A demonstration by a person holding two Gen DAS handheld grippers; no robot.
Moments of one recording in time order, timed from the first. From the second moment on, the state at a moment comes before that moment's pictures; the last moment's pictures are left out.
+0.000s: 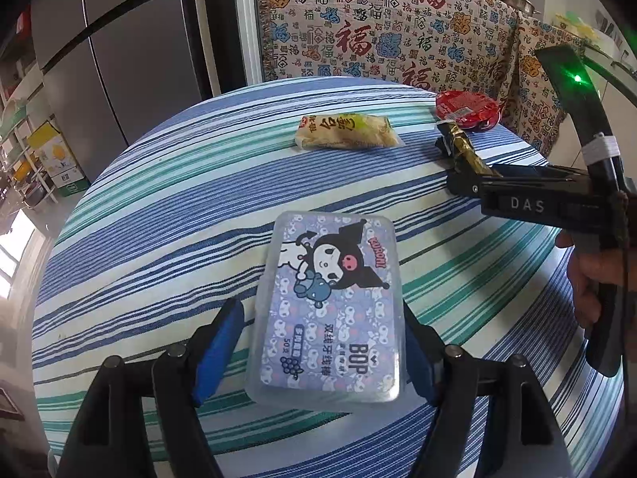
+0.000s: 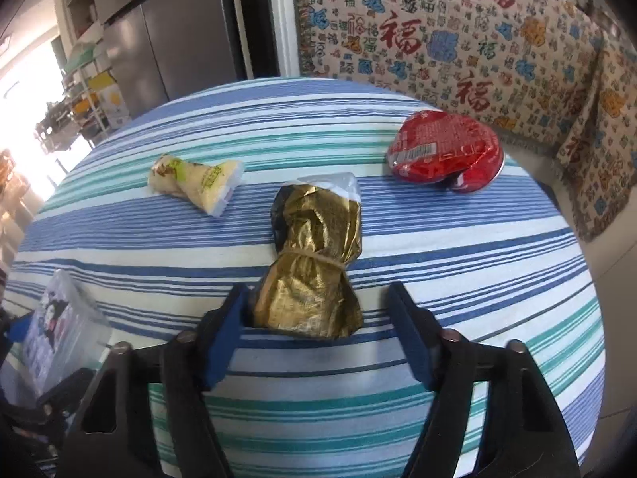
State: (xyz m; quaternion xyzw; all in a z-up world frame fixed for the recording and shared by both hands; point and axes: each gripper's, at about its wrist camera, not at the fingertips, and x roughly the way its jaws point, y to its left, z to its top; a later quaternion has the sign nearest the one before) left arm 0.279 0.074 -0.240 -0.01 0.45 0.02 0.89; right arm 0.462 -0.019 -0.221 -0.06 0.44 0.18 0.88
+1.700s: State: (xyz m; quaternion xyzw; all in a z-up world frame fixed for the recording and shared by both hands) left arm 0.268 0.072 -0.229 -0.03 0.46 -0.05 0.89; right arm 0.351 -0.033 -0.196 -0.04 0.46 0.22 0.86
